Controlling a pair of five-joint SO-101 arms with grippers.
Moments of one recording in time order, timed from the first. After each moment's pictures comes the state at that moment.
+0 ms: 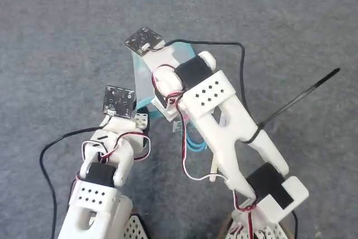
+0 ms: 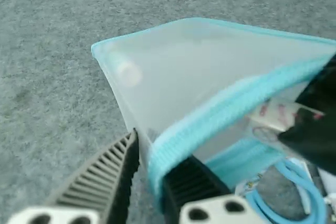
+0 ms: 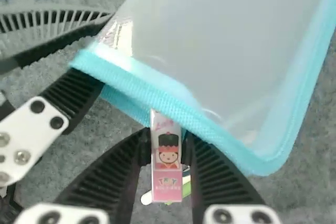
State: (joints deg) left arm 6.0 -71.4 85.1 33.0 5.1; right arm -39.8 2.6 -14.6 93.4 8.2
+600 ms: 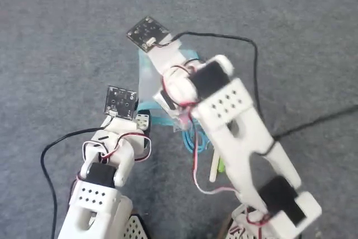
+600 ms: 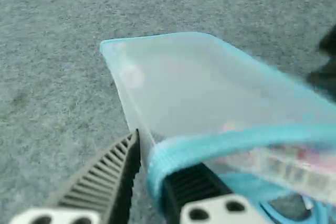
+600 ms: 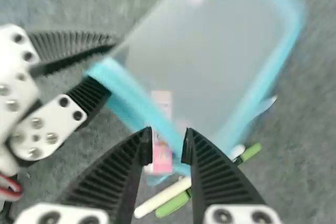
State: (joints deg) left arm 6.2 -71.4 85.1 33.0 4.7; right arm -39.7 -6.3 -14.6 92.4 9.5
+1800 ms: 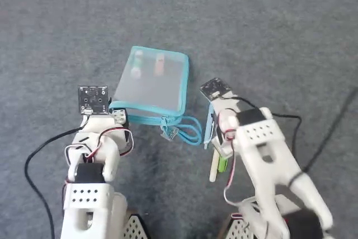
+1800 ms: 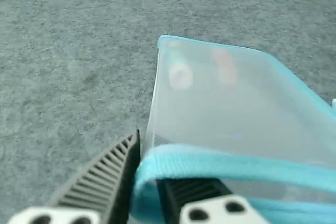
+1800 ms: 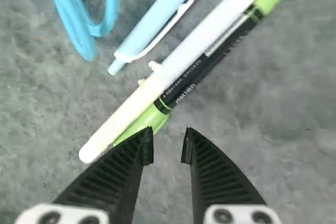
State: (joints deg) left arm -7.3 -71.4 85.2 33.0 4.7; right arm -19.6 -24.0 49.7 68.1 14.5
